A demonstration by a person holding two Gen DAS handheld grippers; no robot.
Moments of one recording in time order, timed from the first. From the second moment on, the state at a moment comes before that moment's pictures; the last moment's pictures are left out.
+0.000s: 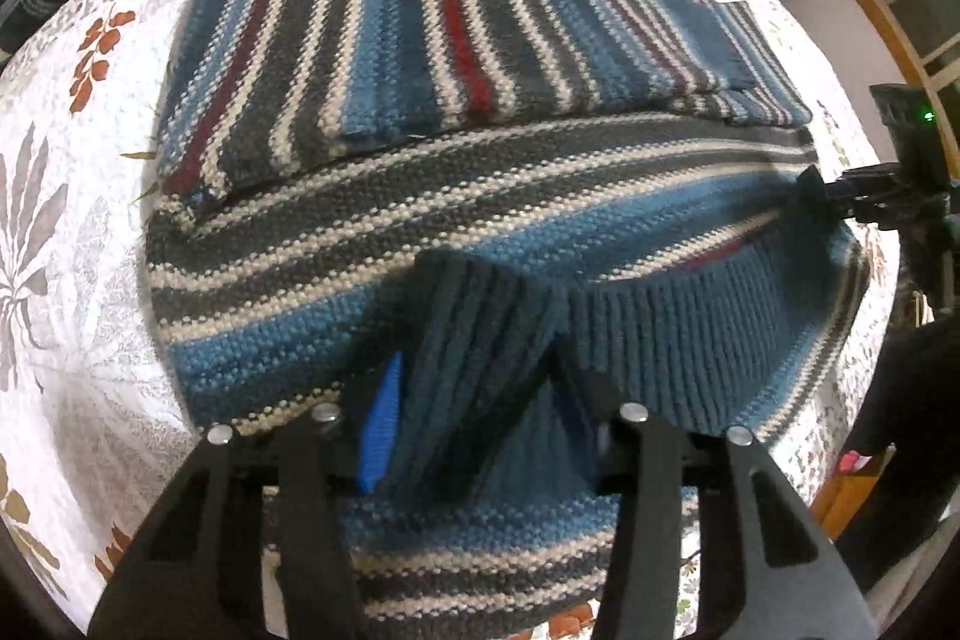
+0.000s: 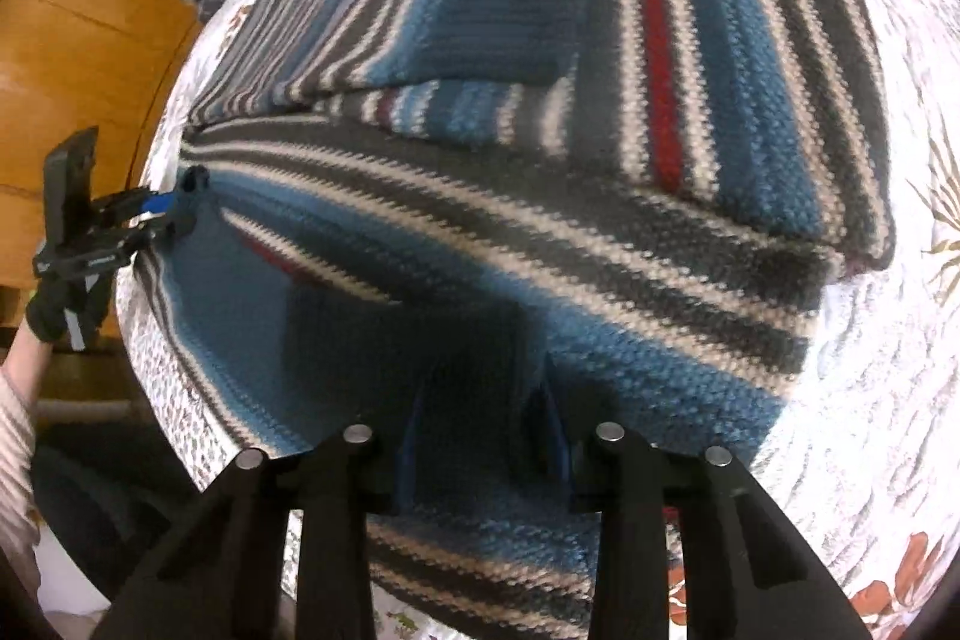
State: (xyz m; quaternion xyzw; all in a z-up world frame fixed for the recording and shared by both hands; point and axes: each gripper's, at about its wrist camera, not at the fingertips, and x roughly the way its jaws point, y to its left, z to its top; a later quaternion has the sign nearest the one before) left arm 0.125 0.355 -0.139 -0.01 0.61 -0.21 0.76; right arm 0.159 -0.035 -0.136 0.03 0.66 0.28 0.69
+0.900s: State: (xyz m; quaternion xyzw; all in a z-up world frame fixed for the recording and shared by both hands) left arm 0.118 0.342 -0.048 -0.04 0.50 -0.25 0.83; right arm 0.144 -0.060 -0.046 0.06 0.58 0.31 0.75
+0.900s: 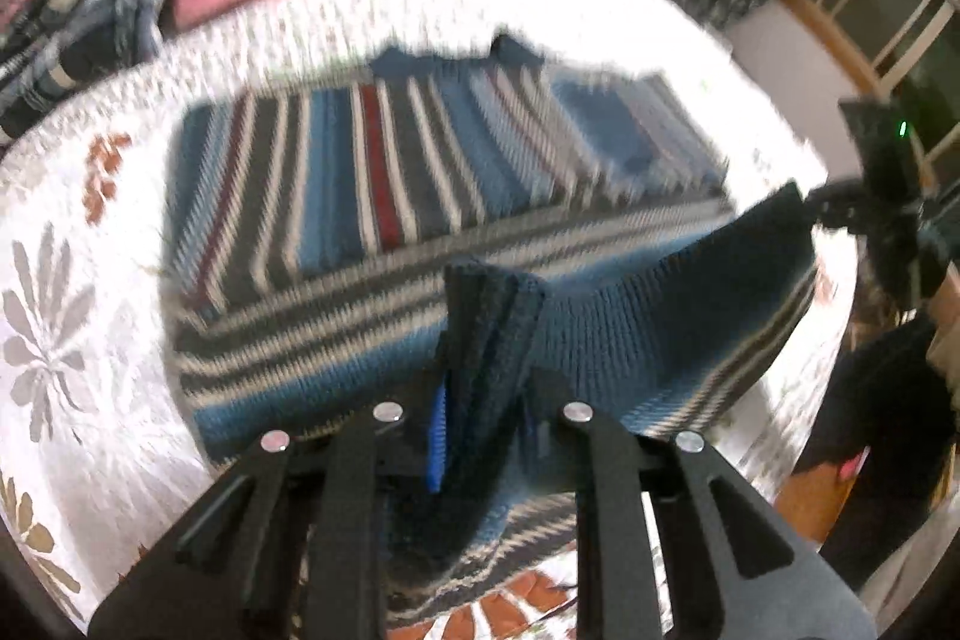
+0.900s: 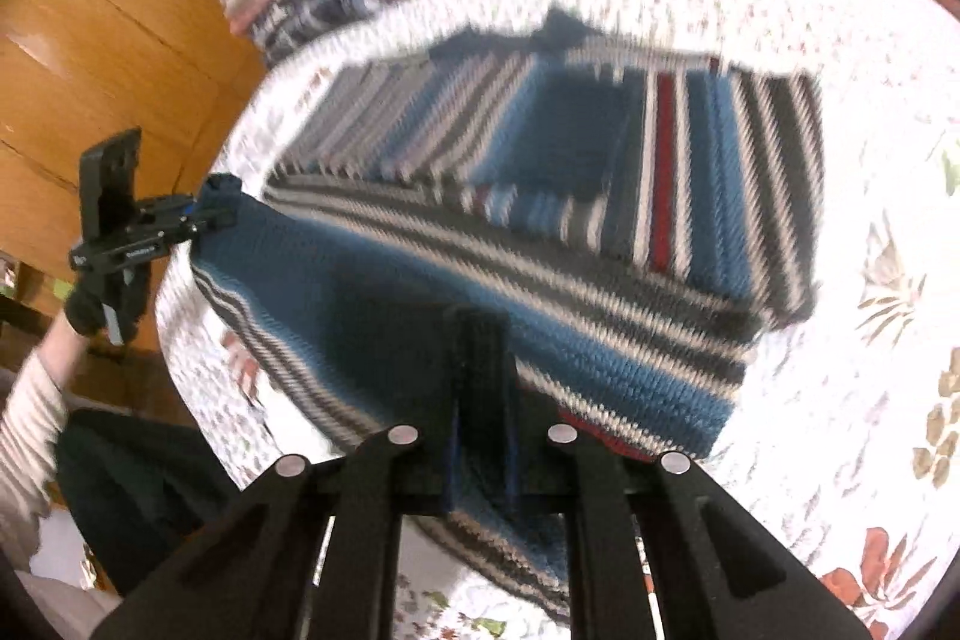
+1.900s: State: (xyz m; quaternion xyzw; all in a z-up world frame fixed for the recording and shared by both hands) left arm 0.295 0.347 -0.084 -0.14 0.46 -0.10 0.87; right arm 0.337 -0.066 -0.065 0.11 0.56 0.18 0.80
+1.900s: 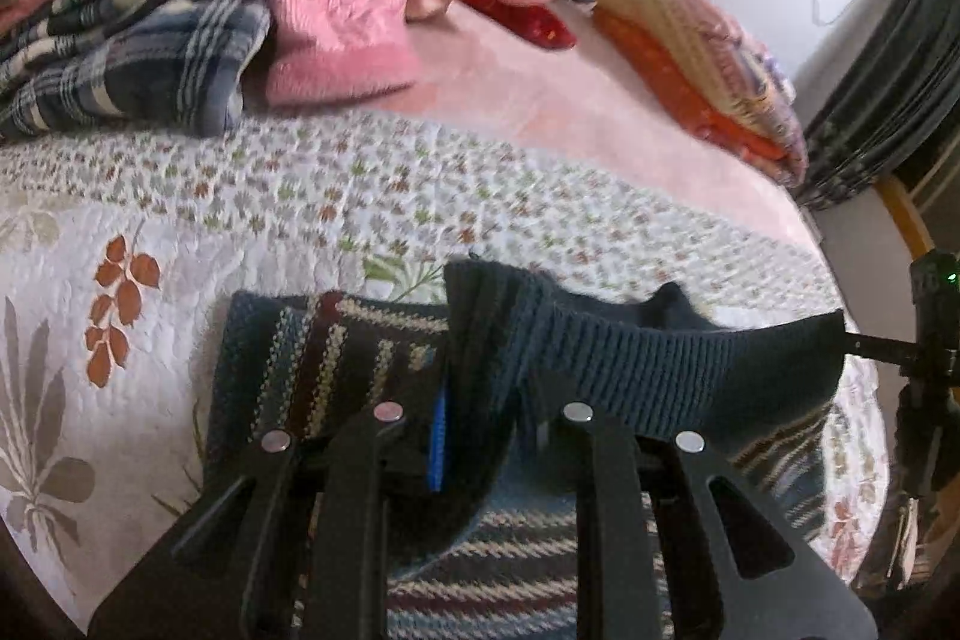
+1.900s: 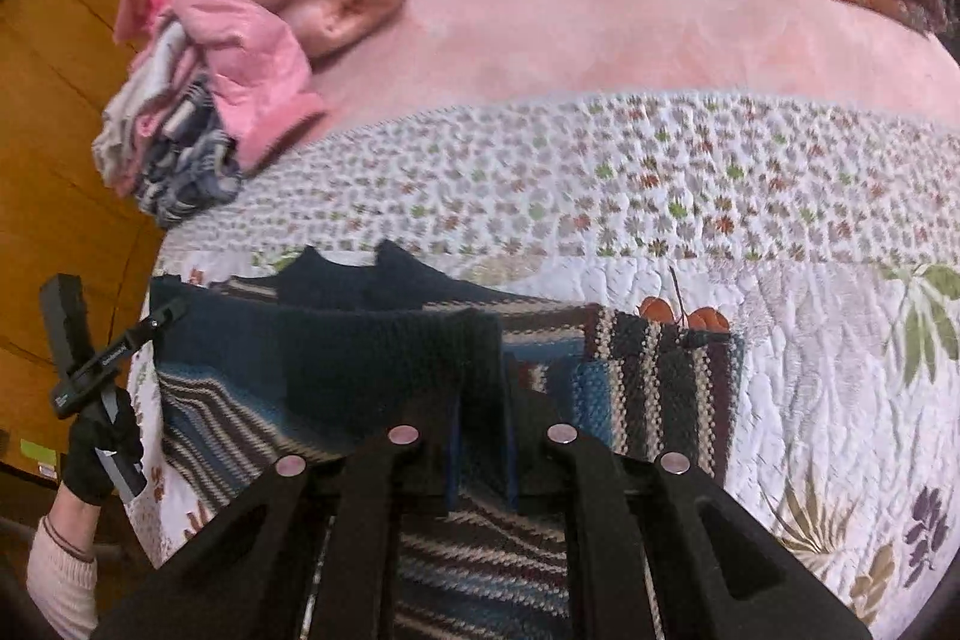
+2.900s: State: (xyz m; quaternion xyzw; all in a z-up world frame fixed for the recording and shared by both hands) left arm 0.201 0.340 -0.022 -0.18 0.49 -0.06 0.85; right arm 0.228 -0.121 -0.033 0.16 0.59 0.16 0.78
